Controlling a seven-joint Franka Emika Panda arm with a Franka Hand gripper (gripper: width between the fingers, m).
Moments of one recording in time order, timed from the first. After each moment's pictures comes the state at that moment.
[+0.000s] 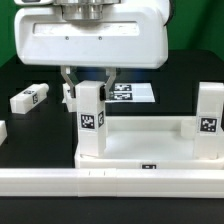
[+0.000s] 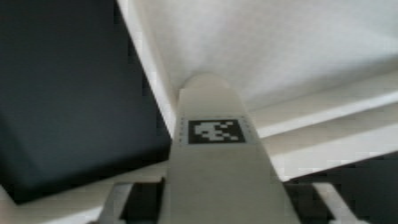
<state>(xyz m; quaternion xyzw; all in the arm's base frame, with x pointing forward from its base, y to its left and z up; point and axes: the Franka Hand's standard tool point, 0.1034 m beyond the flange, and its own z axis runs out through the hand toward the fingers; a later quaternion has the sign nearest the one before) 0.622 -0.058 0.109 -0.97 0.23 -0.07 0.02</state>
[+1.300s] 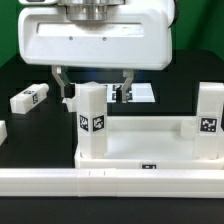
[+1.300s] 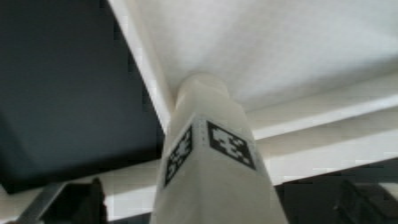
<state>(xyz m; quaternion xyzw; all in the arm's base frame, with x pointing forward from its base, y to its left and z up) 0.625 -0.054 0.109 -0.99 0.14 -0.07 0.00</state>
